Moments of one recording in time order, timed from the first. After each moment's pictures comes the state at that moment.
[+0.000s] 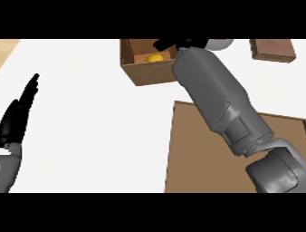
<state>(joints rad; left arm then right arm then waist) -0.21 0.37 0.06 -1.32 -0.21 0.12 0.07 -1.36 0.00 -0.07 -0.29 0.74 -0.71 0.58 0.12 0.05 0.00</state>
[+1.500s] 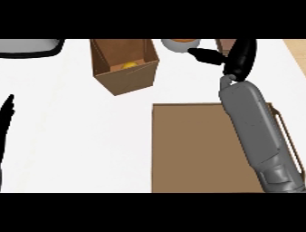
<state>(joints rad) -0.07 0.39 0.17 -1.31 -0.20 0.13 0.04 -0.84 -0.08 -0.07 -0.95 0.55 -0.75 0.33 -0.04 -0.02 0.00</state>
